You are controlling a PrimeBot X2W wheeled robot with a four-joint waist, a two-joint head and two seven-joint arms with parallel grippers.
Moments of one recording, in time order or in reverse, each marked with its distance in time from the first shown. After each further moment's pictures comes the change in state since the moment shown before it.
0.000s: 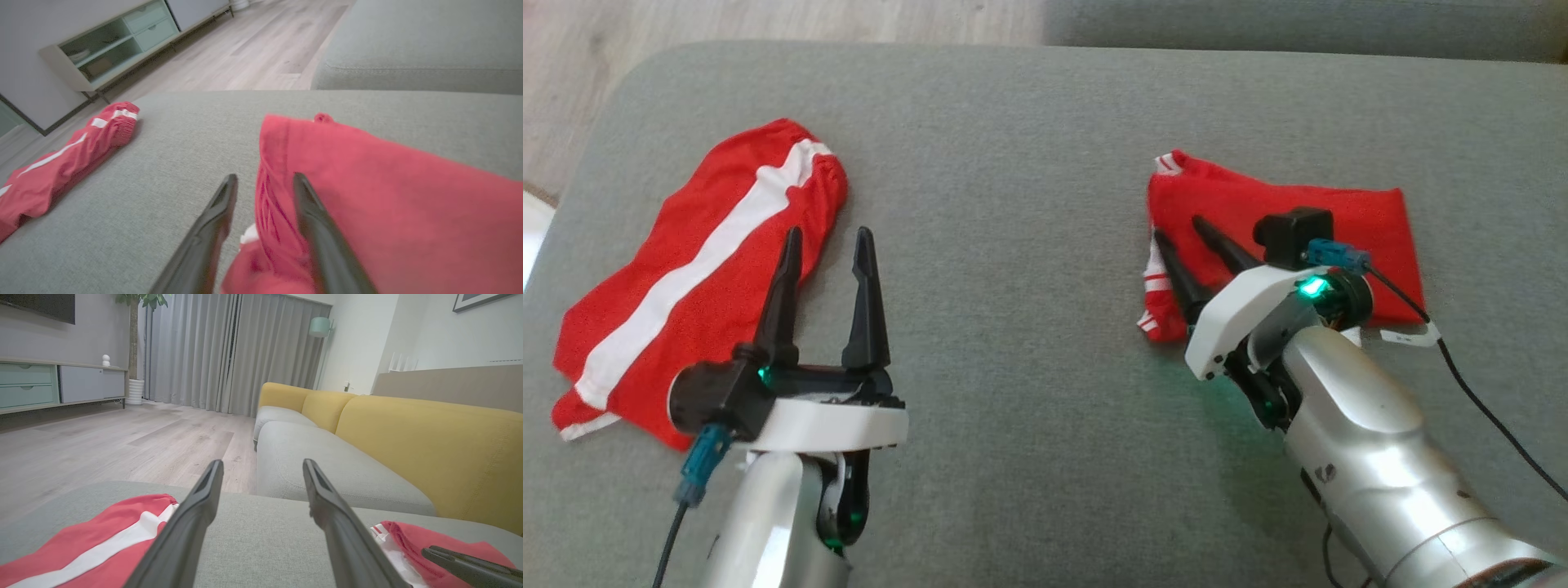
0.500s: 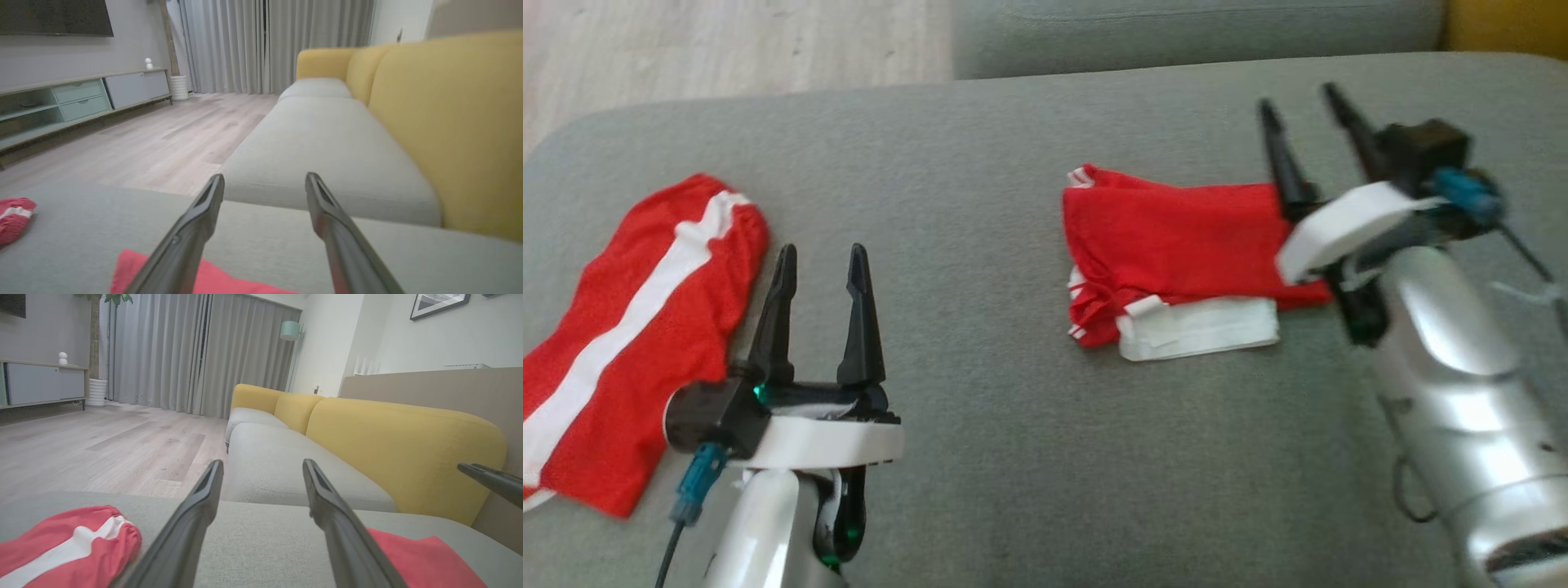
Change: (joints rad) left arm 0.040 0.000 0.010 -0.021 0.001 0.008 0.000; right arm -0.081 -0.081 -0.228 -0.058 -0.247 0.000 -0.151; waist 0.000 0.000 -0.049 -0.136
